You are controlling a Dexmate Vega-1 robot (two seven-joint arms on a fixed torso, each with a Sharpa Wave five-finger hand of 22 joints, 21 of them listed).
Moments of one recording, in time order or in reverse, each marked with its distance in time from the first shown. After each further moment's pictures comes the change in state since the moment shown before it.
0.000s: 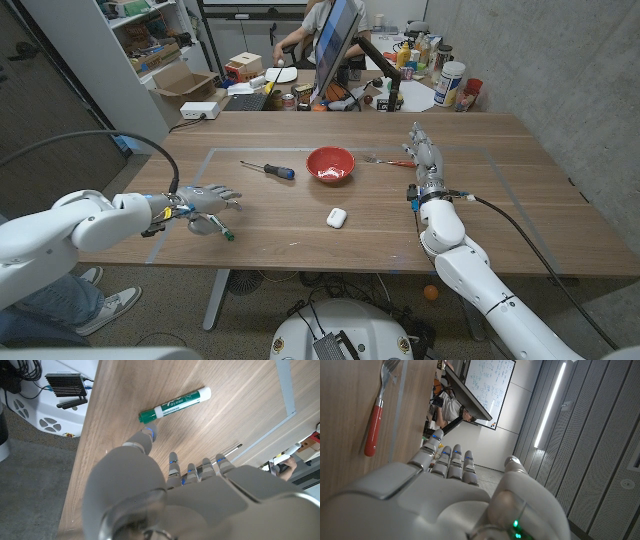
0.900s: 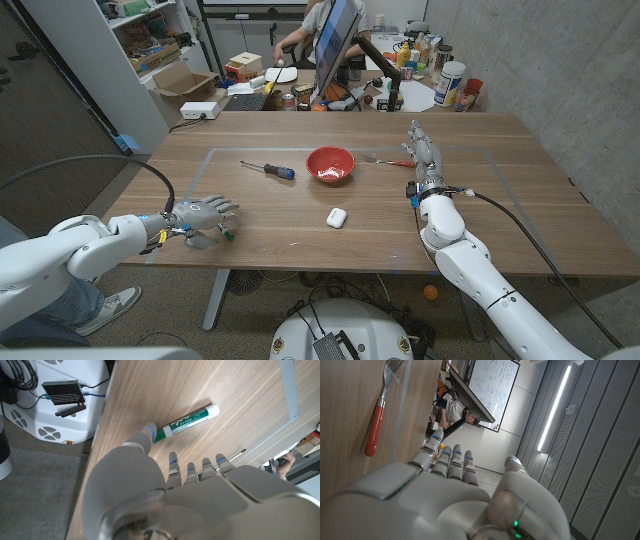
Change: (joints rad) left arm 0.085 -0.030 -0.017 0.043 0.105 -0.051 0.139; left_hand 0.003 0.003 -0.011 0.002 -0.004 0.000 0.000 0.008 0.009 0.002 -0.009 0.003 0.005 0.000 0.000 0.000 0.000 0.000 0.000 0.000 0.000; right arm 0.011 -0.006 0.002 -0.026 0.004 -0.069 -0.006; right_hand 0.000 0.000 -0.003 -0.003 0.000 0.000 0.000 0.000 0.000 0.000 0.000 0.000 0.000 0.000 0.000 0.000 -0.005 0.000 0.000 -0.001 0.000
